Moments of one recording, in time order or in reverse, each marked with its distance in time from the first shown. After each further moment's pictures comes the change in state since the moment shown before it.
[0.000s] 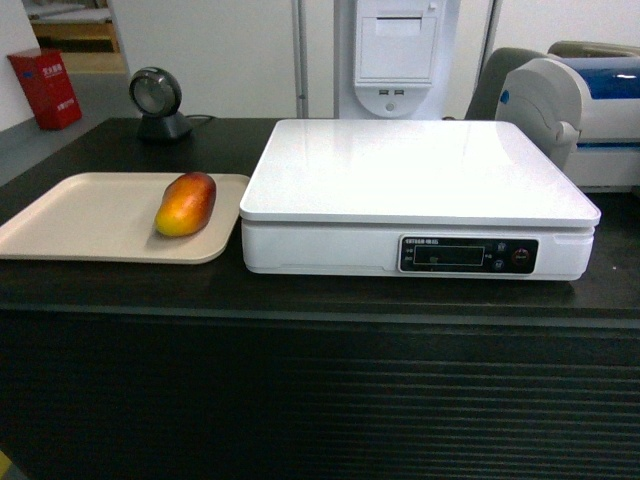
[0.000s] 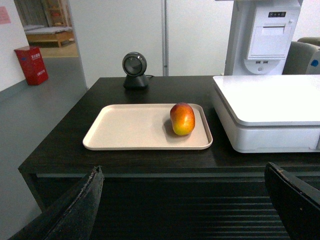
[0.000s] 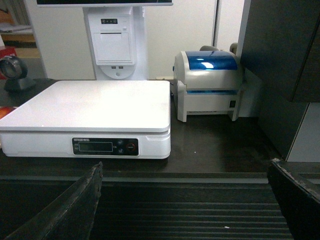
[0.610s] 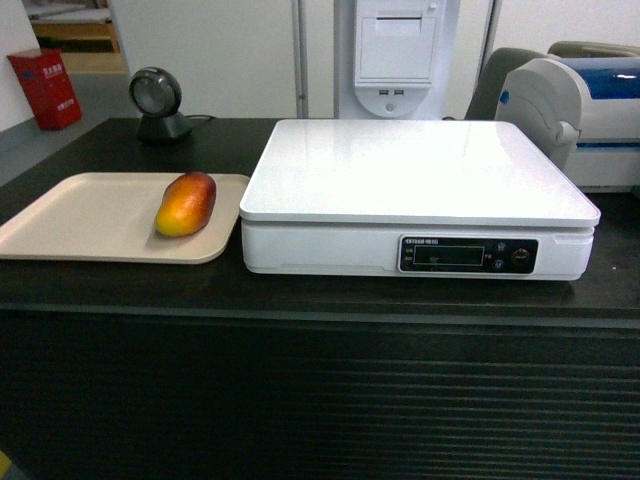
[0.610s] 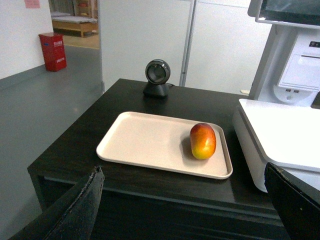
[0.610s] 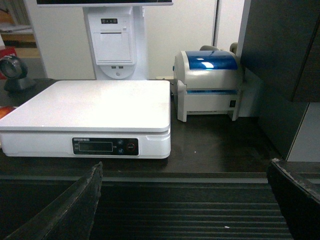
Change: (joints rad) left arm 0.119 0.605 0.080 0.535 0.008 -0.124; right arm 0.000 0.000 0.000 0.000 0.000 0.000
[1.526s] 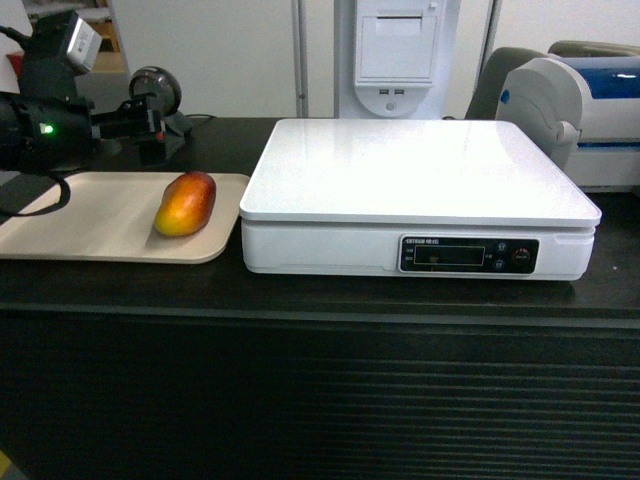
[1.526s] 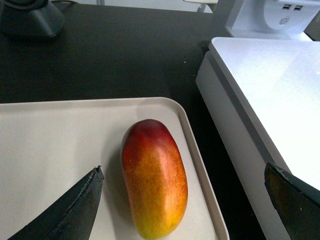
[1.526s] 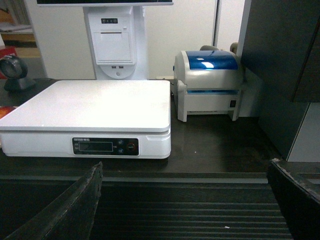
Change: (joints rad) left arm -0.100 1.457 1.138 -0.050 0.285 0.060; right arm 0.000 0.000 0.000 0.000 0.000 0.000
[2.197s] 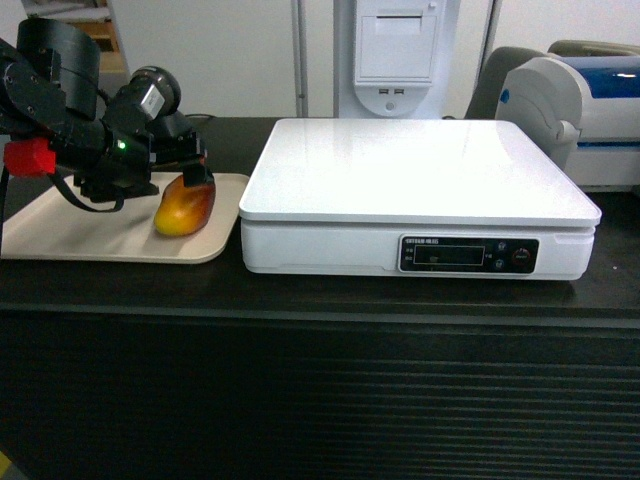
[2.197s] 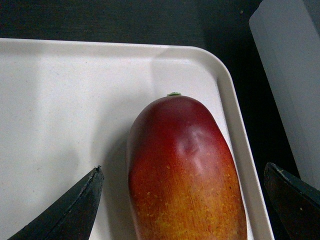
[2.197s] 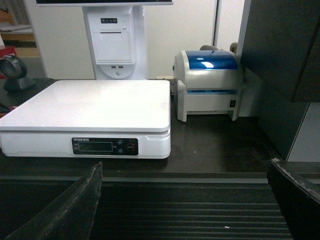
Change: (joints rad) left arm -0.020 0.351 0.574 -0.544 -0.030 -0.004; right arm 0.000 0.000 0.000 0.000 0.000 0.000
